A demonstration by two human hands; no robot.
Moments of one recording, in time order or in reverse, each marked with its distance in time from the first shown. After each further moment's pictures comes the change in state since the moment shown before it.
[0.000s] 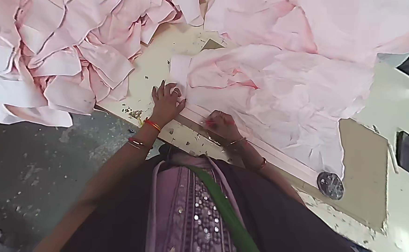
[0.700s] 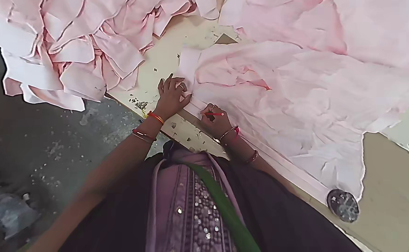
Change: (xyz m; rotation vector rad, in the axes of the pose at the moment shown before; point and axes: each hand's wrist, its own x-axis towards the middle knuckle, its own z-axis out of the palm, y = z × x) left_hand -0.013 0.021 -0.021 -0.038 -0.022 -0.033; right_hand 0.023 0.009 0.023 -0.507 0.022 -0.277
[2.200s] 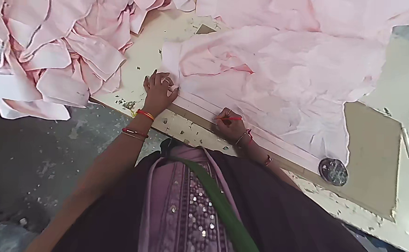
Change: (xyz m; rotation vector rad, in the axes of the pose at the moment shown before) left_hand -0.001 -0.002 0.001 -0.004 -0.010 0.010; right_hand -0.078 0.025 -0.037 0.094 0.148 0.072
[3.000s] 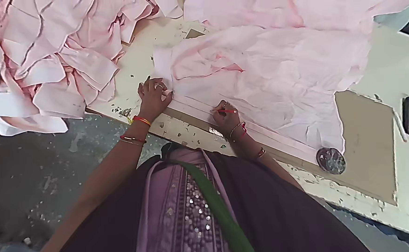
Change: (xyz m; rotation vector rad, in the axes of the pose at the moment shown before) left_hand -0.001 -0.025 0.020 0.056 0.087 0.118; right_hand 0.014 -0.007 0.002 -0.164 0.170 0.071
